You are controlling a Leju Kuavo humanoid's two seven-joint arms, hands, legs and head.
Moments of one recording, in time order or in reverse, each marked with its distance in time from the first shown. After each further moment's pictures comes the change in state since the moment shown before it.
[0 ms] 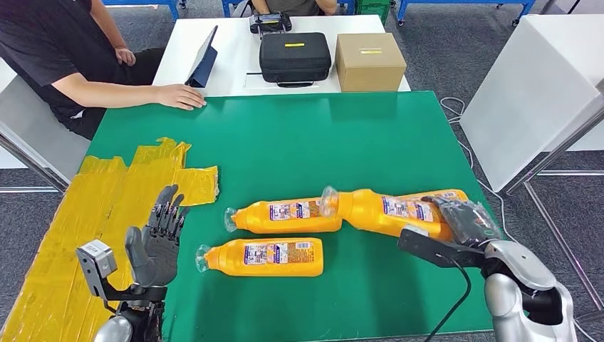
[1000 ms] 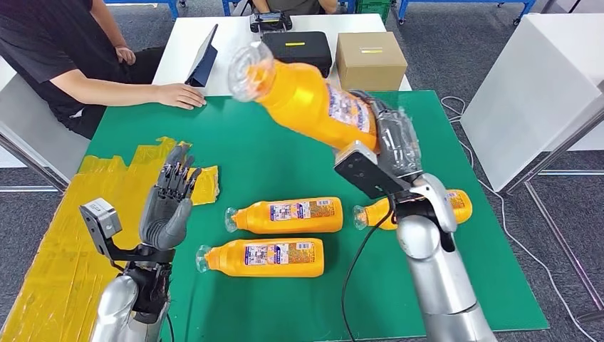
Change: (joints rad) left arm -0.194 -0.018 -0.043 0.060 0.021 -0.042 0.036; right arm -0.371 0.178 0.431 0.174 -0.410 -0.571 0.081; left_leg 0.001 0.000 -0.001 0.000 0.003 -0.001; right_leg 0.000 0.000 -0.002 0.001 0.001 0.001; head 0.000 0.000
